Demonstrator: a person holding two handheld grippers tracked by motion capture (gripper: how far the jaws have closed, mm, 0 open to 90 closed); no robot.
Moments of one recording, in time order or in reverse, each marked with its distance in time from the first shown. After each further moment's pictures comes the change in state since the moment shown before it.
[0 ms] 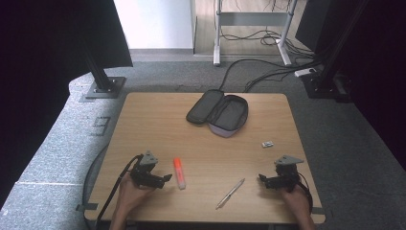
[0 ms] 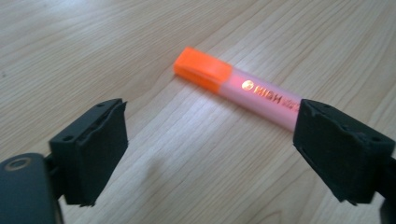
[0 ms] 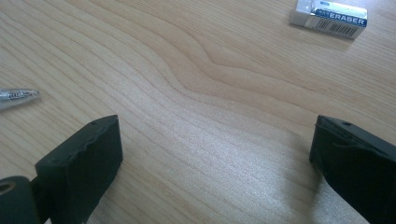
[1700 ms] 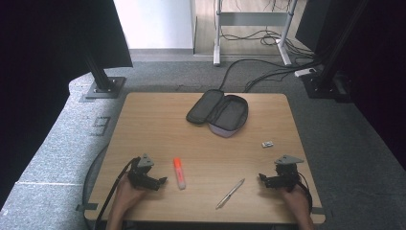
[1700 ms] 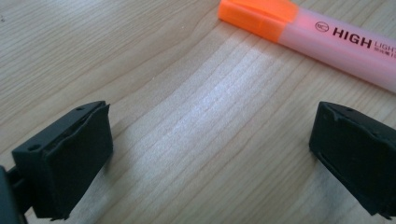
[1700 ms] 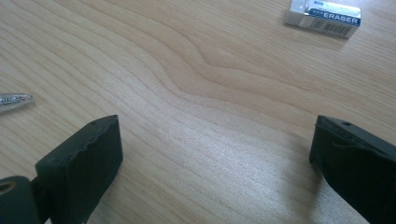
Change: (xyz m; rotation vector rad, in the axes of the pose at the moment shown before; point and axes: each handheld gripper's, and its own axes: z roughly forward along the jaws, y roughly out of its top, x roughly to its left) left arm 0.028 -0.035 0.022 0.038 0.033 0.003; right arm 0.000 0.001 0.000 0.000 -0.010 0.009
